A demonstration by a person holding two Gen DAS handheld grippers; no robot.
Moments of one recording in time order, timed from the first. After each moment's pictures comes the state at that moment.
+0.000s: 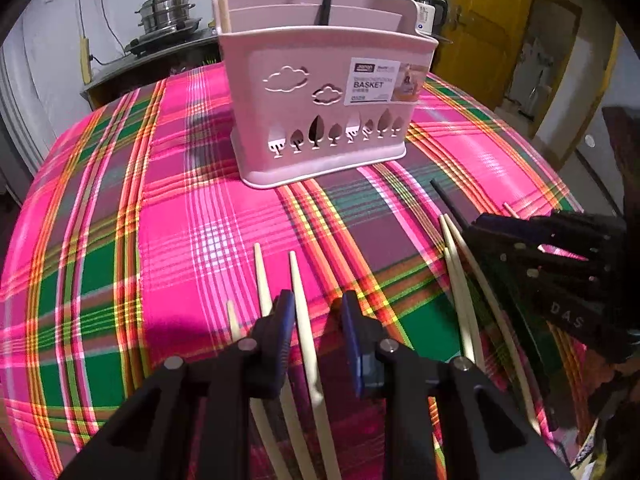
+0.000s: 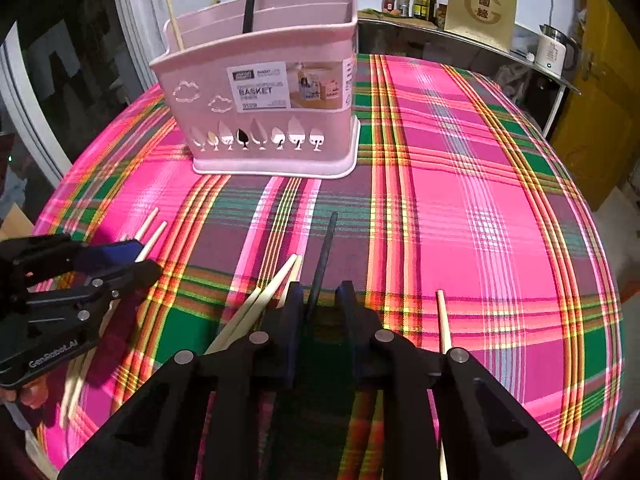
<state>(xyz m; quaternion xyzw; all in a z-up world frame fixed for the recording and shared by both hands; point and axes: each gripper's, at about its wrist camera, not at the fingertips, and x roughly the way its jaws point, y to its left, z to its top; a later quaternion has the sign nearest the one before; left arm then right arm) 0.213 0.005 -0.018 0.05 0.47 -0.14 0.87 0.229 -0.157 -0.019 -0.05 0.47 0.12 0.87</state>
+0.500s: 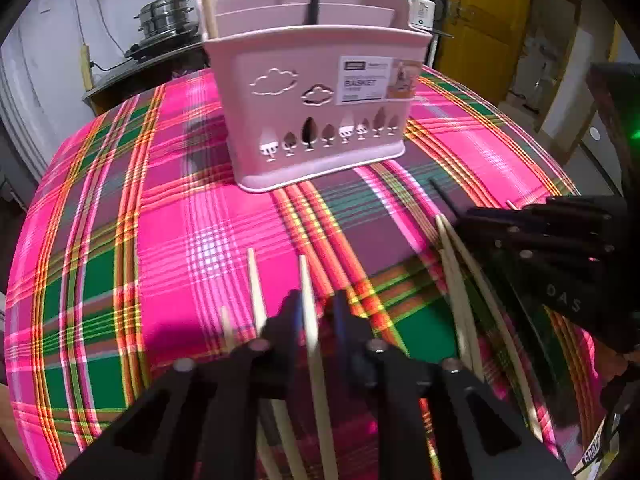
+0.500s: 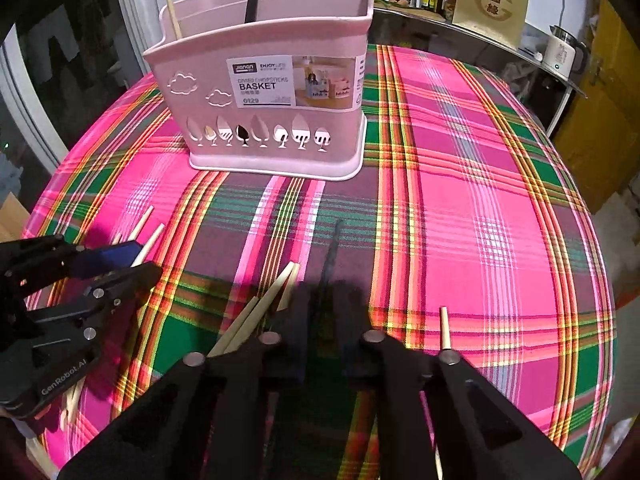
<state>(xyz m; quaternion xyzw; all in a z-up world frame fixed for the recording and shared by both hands) 0.211 -0.004 -0.017 0.06 0.47 -0.14 0.87 0.243 -0.154 -0.017 -0.05 0.49 0.13 0.86</state>
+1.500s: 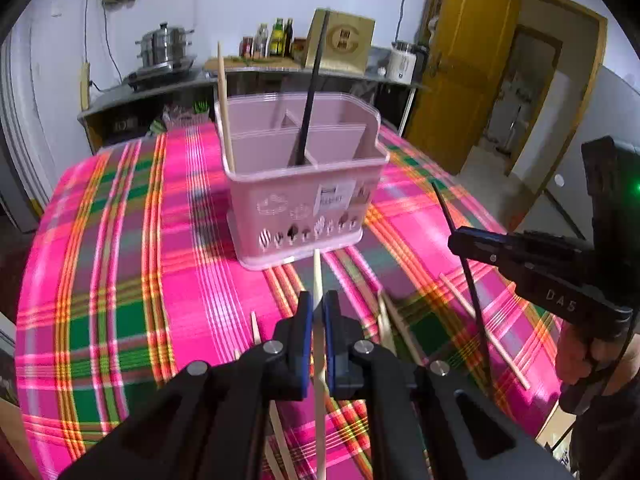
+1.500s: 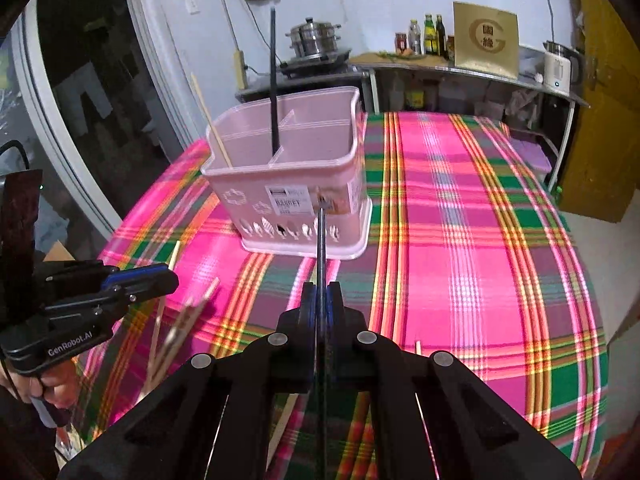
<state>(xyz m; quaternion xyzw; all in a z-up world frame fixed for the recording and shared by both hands) 0.204 0.016 0.069 0.00 0.40 -0.19 0.90 0.219 -0.183 0.065 0.02 0.39 0.19 0.90</state>
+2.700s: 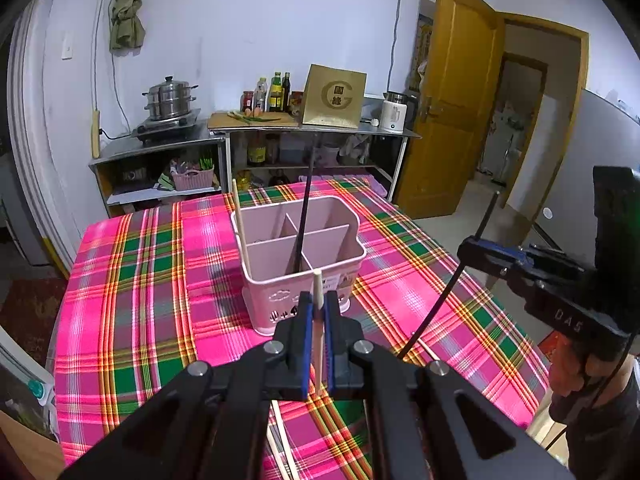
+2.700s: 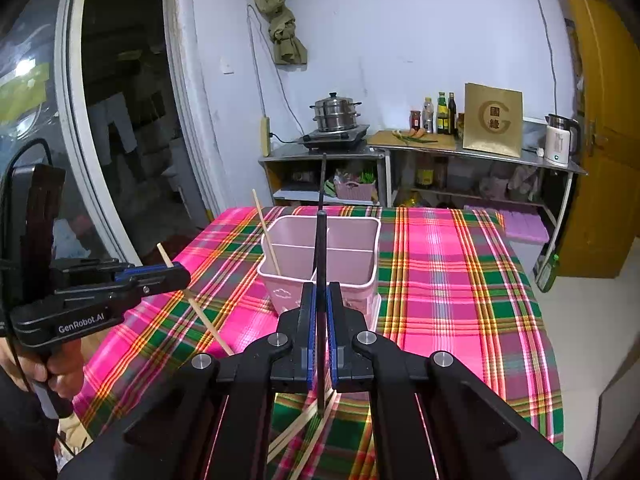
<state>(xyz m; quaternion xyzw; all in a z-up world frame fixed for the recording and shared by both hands) 0.186 0.026 0.151 0.00 0.33 -0.19 0.93 0.187 -0.181 0.152 0.01 0.28 0.21 0.94</state>
